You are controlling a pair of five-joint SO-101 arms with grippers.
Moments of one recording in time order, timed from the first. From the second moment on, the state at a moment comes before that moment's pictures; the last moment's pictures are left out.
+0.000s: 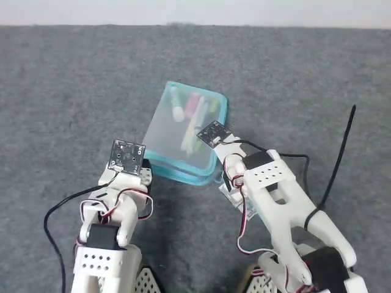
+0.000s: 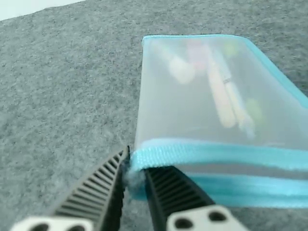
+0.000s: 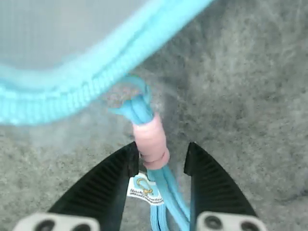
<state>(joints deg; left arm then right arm) -0.4 -86.9 91.0 44.4 -4.3 -25.8 -18.8 49.3 59.2 18.5</state>
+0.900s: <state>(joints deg) -0.4 -86.9 91.0 44.4 -4.3 -25.8 -18.1 58.1 30.5 18.4</state>
